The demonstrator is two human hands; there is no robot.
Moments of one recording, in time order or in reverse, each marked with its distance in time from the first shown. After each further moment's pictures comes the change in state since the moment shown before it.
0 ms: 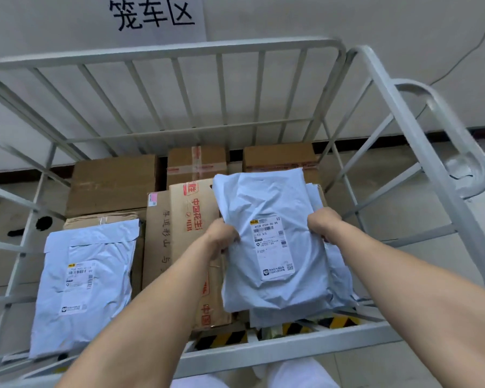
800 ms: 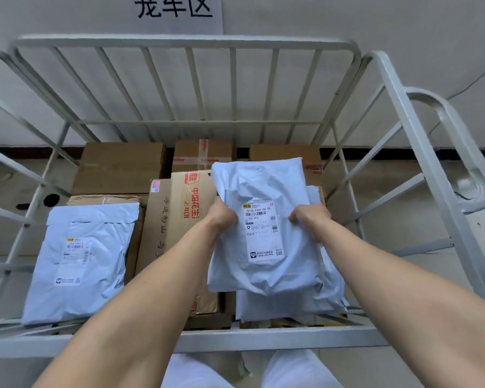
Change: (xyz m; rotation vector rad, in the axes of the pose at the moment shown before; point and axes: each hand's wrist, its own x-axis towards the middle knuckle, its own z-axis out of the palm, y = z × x) left_hand -0.008 0.018 0.016 -0.017 0.200 0.128; right_hand -0.019 -0.014 -0.001 0.244 -0.038 0.029
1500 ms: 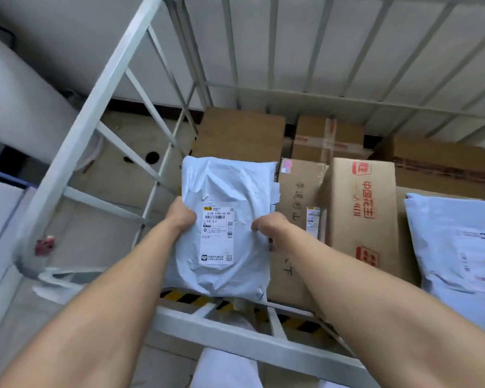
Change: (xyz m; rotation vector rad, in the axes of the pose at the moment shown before) left_hand 0.060 -0.258 -0.391 0.187 0.306 -0.259; right_hand -0.129 -0.146 0.427 -0.254 -0.469 -0.114
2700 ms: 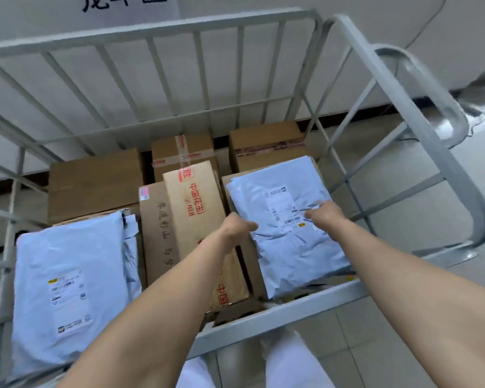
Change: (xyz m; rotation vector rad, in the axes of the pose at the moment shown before) left_hand -0.230 0.236 0.294 0.017 -0.635 0.267; right_hand -0.071 0.311 -0.328 0.250 0.635 0.165
